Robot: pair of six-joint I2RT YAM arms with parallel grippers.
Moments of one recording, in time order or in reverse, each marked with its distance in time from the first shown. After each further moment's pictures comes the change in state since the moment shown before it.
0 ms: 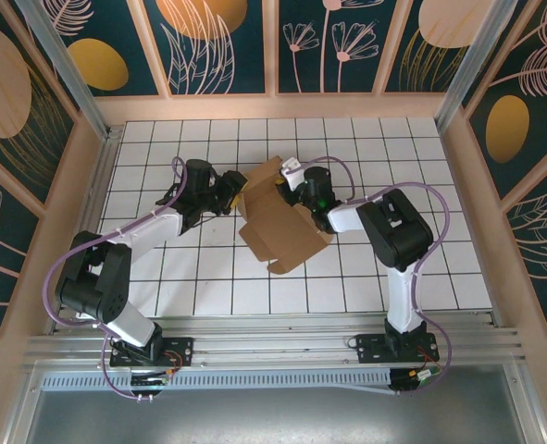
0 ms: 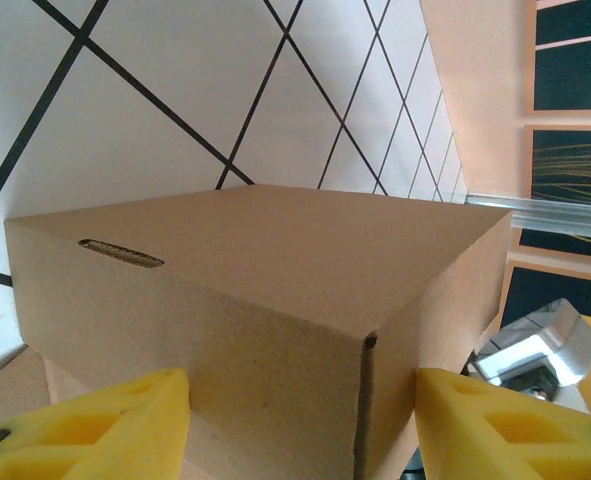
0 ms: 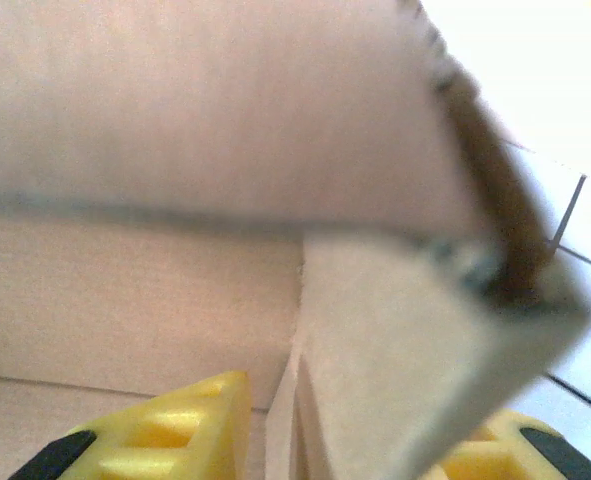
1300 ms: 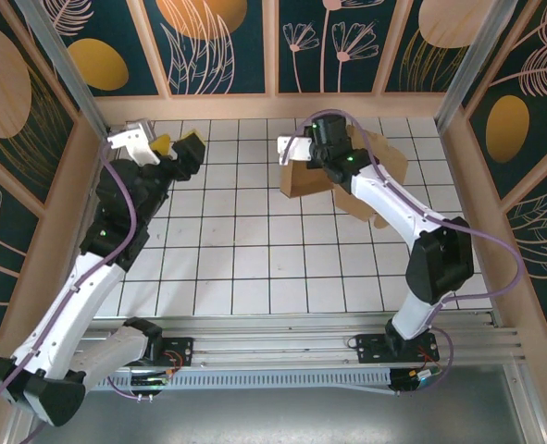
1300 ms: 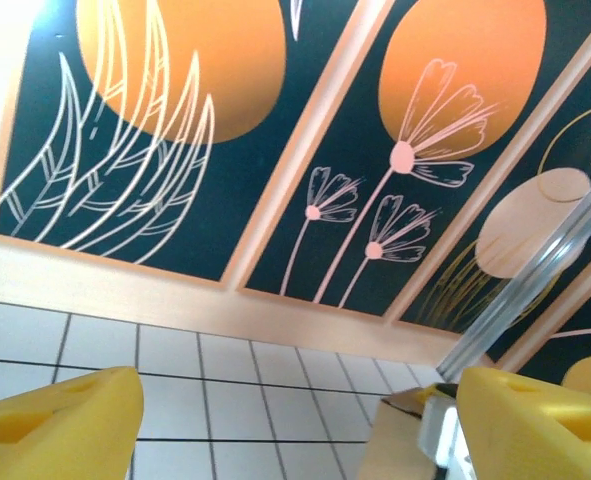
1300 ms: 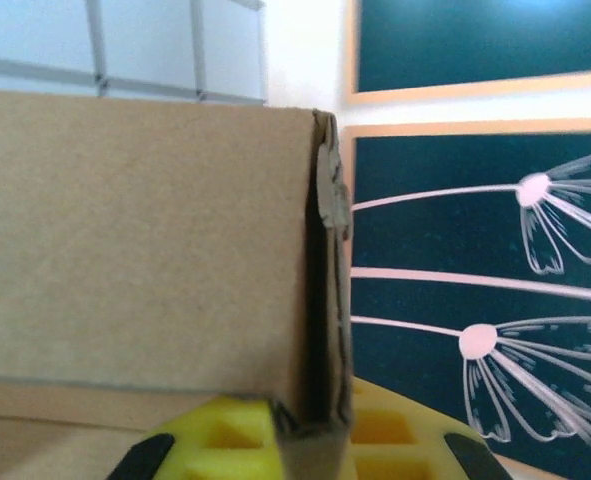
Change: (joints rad) left arm 0.001 -0.621 0.069 -0.072 -0.381 0.798; right arm 0.017 -0.324 0.473 -1.028 0.314 -1.165
